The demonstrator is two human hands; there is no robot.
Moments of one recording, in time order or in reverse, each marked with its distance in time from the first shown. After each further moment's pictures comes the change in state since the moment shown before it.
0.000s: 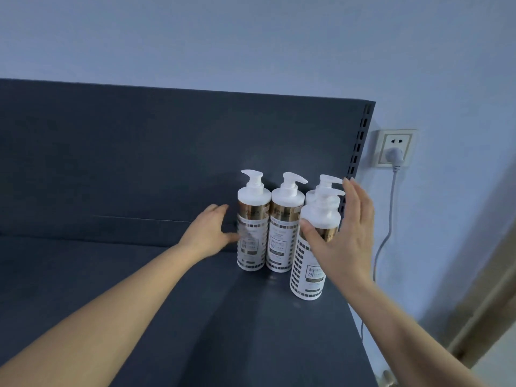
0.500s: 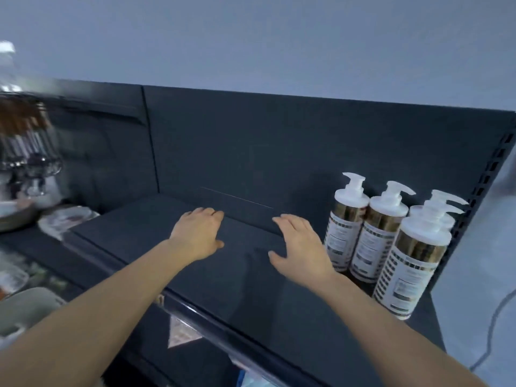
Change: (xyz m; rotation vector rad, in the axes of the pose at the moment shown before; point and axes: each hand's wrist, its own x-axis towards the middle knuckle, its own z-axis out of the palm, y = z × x) left_hand -0.152 -0.086 -0.092 0.621 0.035 -0.321; right_hand -0.055 -0.117 0.093 0.036 -0.859 -0.413
